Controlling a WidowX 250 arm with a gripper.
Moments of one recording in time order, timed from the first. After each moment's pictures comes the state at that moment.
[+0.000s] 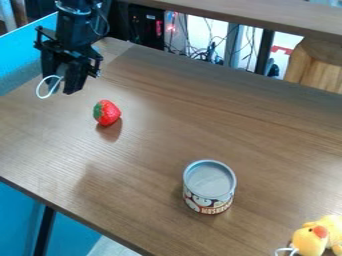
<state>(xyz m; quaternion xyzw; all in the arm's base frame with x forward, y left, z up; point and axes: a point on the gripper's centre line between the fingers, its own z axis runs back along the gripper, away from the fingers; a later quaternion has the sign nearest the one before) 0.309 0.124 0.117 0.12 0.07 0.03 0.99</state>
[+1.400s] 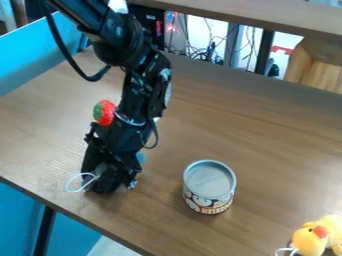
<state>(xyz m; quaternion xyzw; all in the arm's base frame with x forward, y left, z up) 0.255 0.033 0.021 0.11 0.20 -0.15 0.96</state>
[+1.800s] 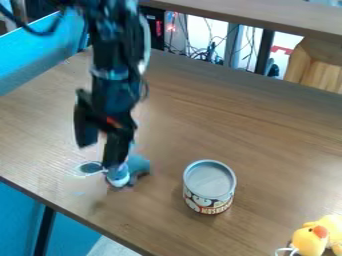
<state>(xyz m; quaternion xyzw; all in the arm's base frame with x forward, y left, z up) 0.259 0.031 0.088 0.04 0.07 -0.11 0.99</state>
